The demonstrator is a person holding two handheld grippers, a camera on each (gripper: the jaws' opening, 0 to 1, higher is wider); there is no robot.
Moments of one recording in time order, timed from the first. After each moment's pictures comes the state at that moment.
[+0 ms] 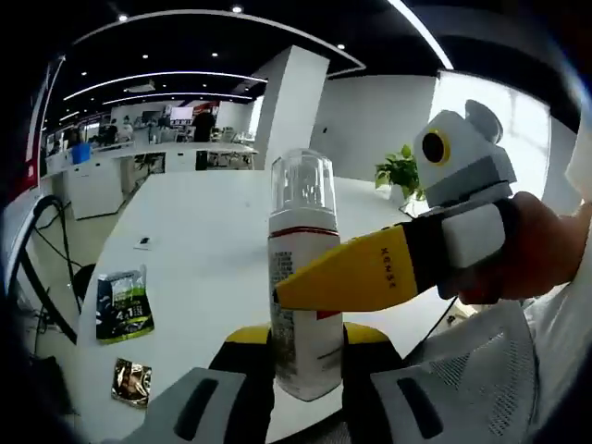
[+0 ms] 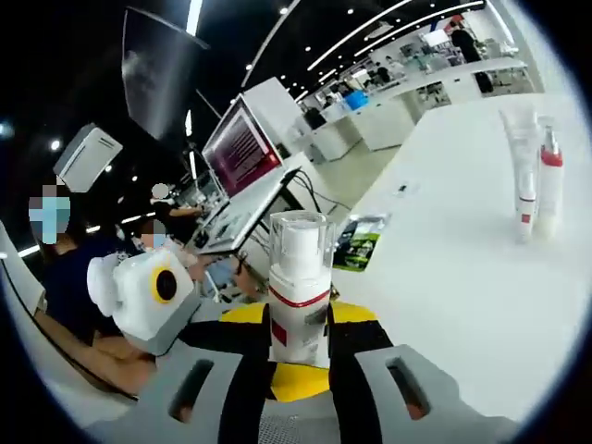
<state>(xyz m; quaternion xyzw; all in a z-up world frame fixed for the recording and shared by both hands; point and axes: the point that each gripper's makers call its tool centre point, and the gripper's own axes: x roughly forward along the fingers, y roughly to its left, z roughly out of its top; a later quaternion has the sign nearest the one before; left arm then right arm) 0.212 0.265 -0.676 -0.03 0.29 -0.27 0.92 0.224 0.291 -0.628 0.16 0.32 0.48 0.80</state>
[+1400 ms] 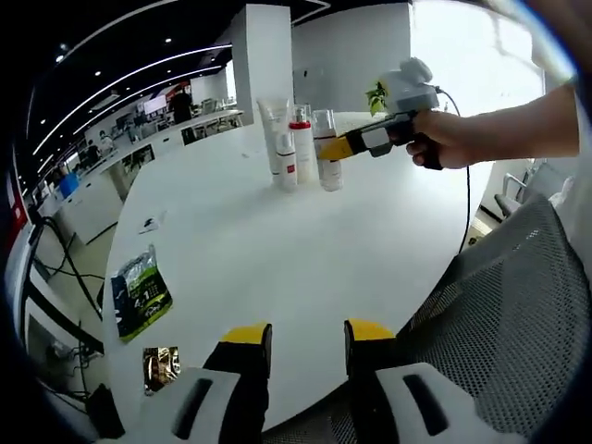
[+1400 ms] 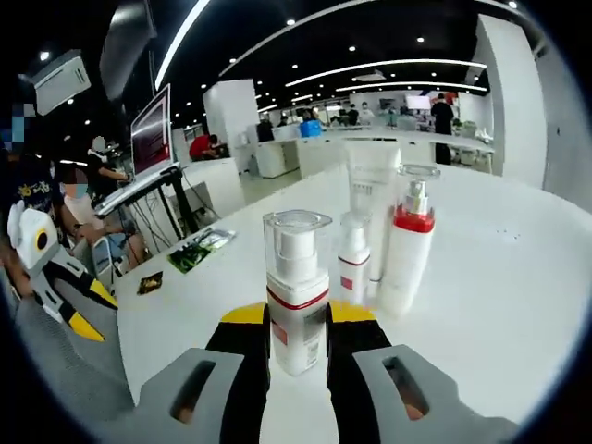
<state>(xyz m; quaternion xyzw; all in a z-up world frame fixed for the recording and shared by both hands) 0.199 0.297 -0.736 0.10 0.37 -0.28 0.88 0.384 0.139 -0.700 -0.03 0.23 0.35 0.91</state>
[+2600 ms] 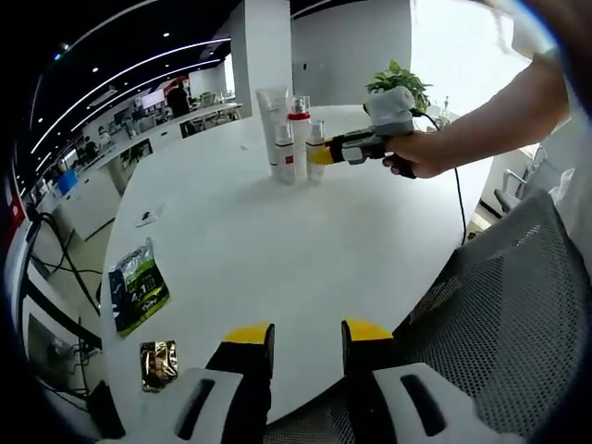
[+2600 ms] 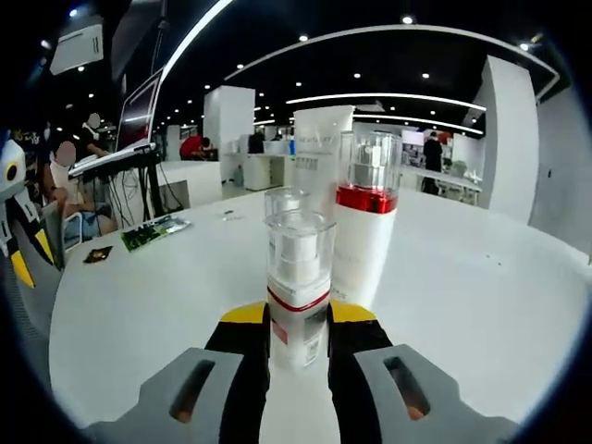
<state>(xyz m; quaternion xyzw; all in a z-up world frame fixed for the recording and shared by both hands) 0.196 0.297 -0.742 0.10 0.38 -0.28 0.87 0.439 0.113 -0.733 -0.07 0.15 0.33 0.93</state>
